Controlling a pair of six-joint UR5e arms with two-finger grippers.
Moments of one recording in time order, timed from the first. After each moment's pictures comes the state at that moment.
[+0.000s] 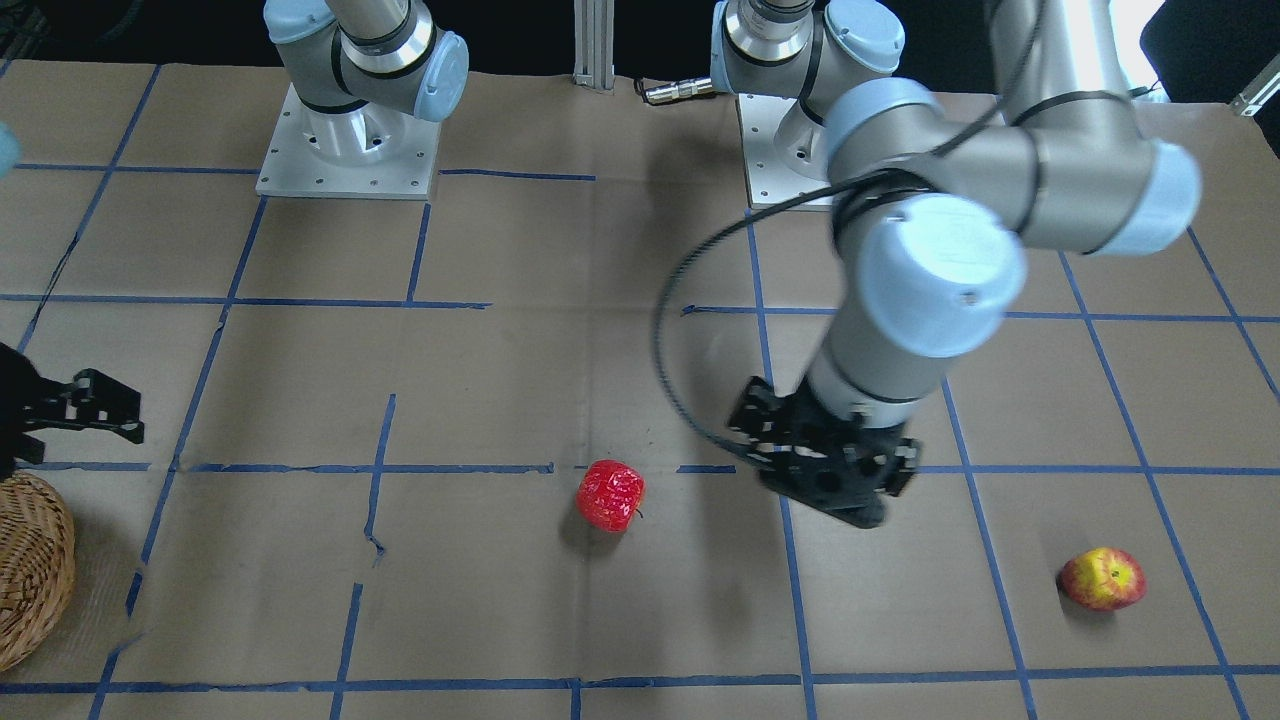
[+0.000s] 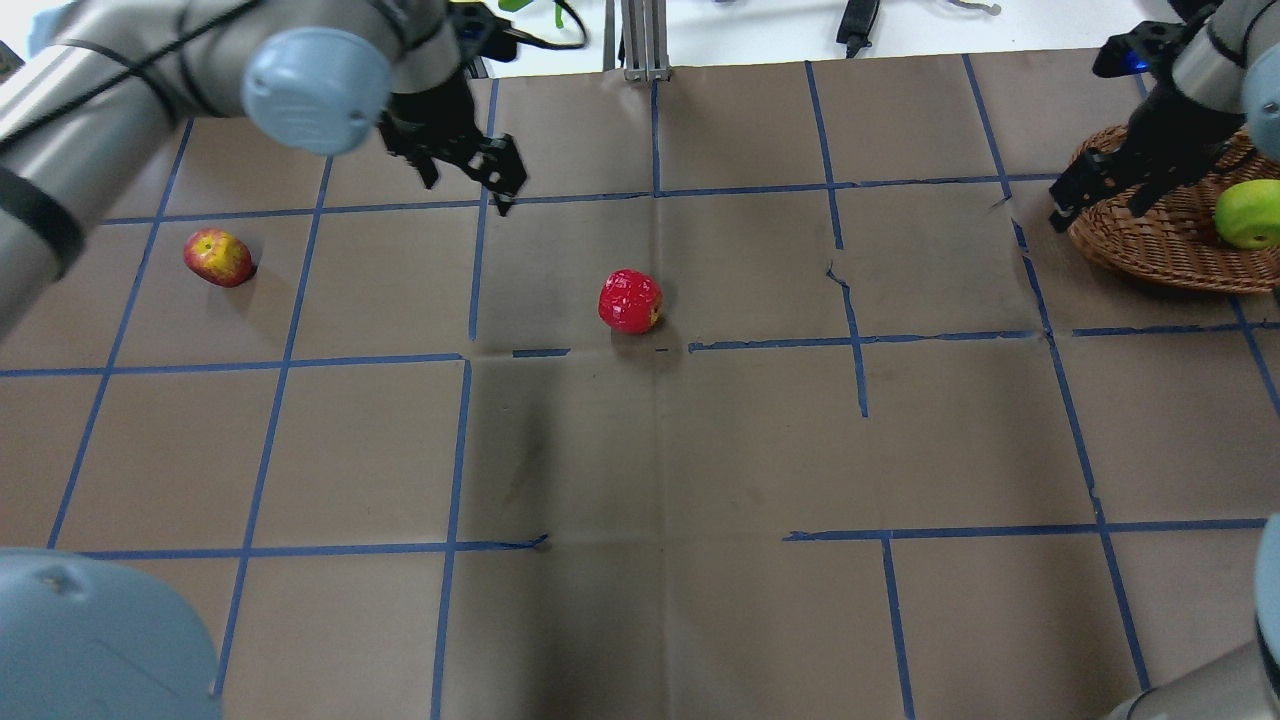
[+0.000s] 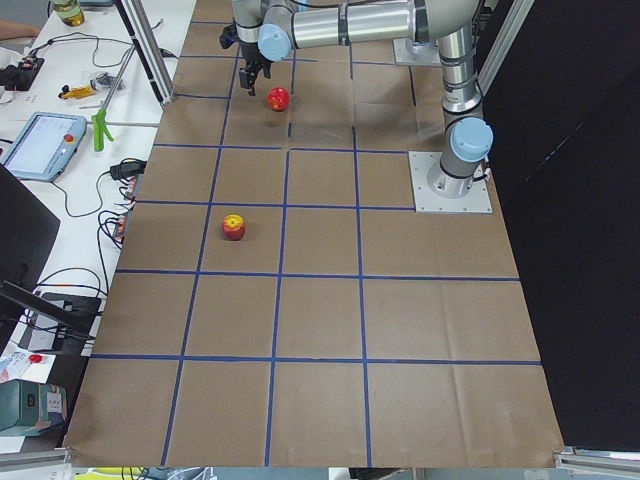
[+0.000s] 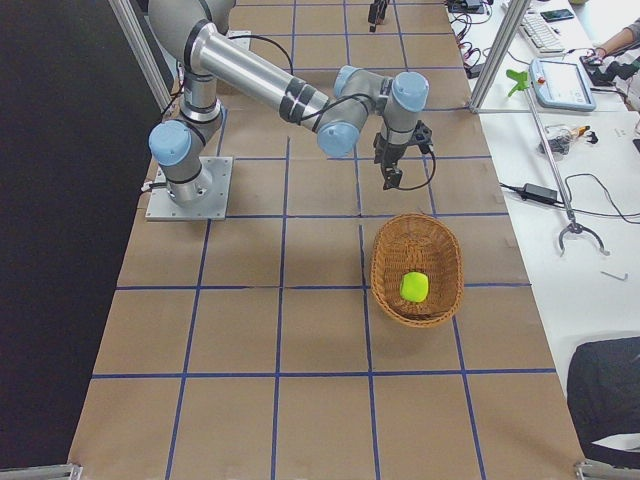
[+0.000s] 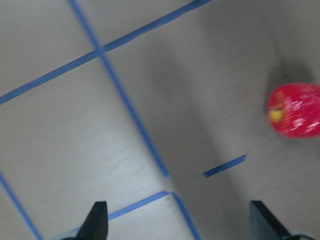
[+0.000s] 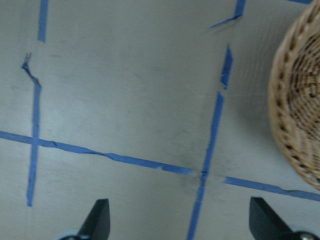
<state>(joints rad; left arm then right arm) -1.52 -1.94 -1.38 -1.43 1.57 0.42 1.25 -1.28 1.62 -1.87 -1.53 -0.50</state>
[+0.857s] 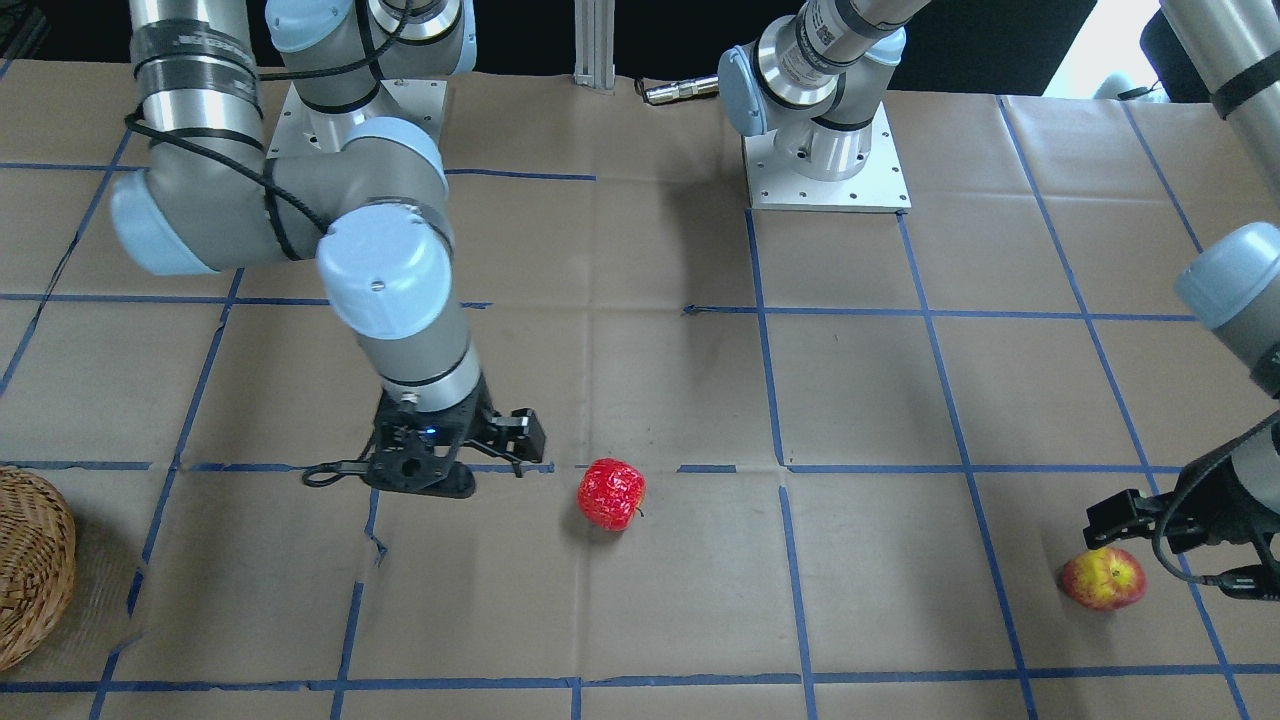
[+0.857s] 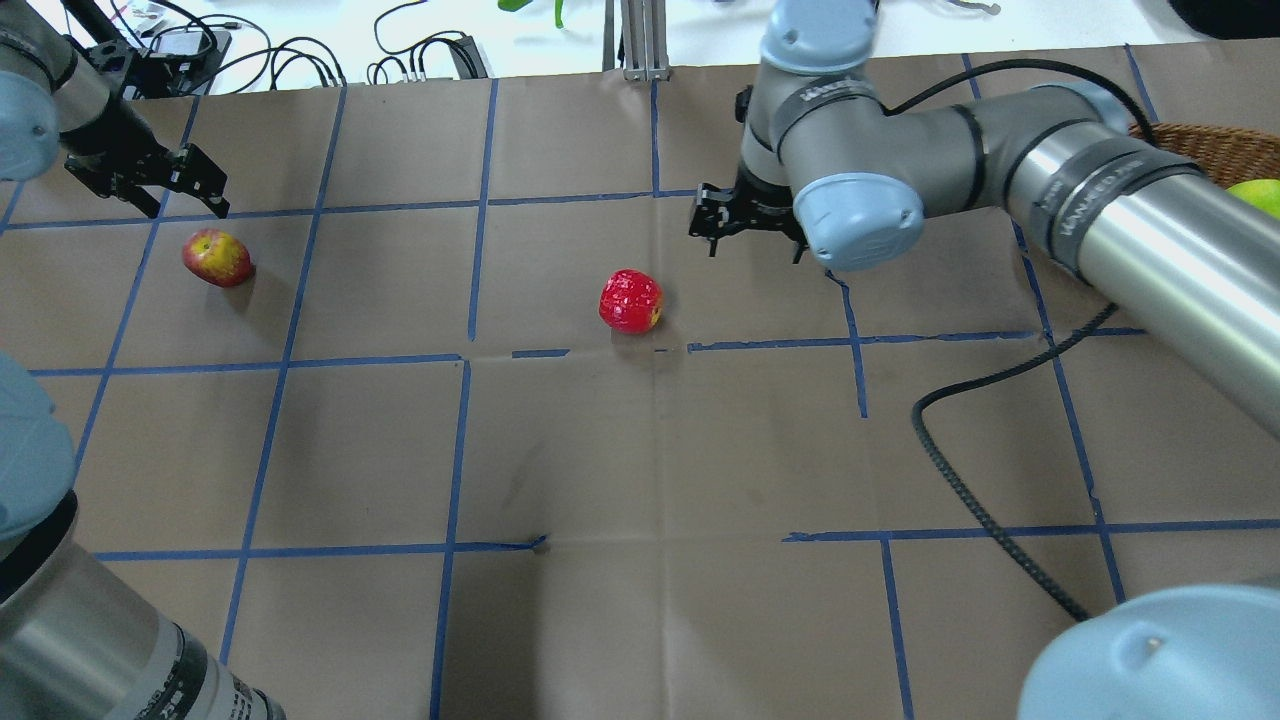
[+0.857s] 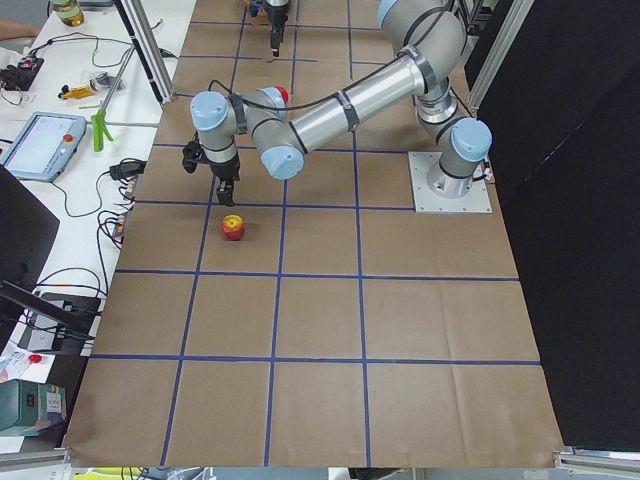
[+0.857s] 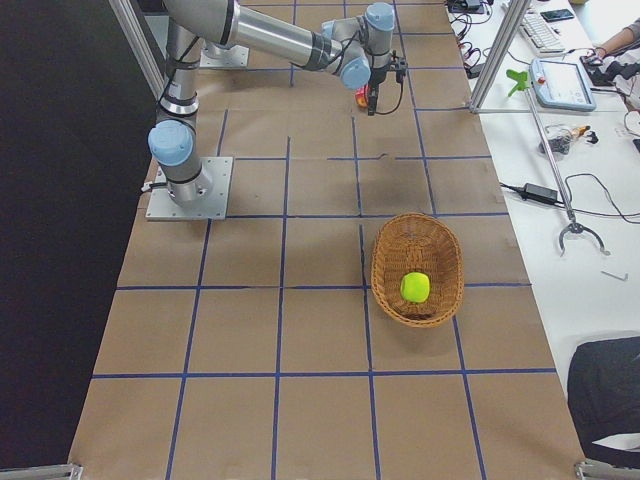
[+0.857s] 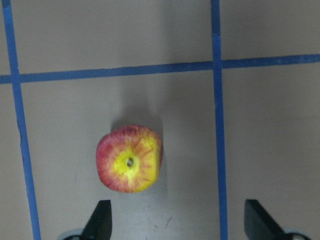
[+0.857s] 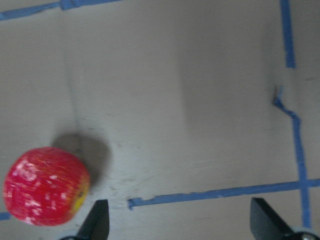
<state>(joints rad) -1.13 -2.13 -1.35 -1.19 1.55 0.49 1.81 -1.14 1.57 -2.09 -1.54 0.40</state>
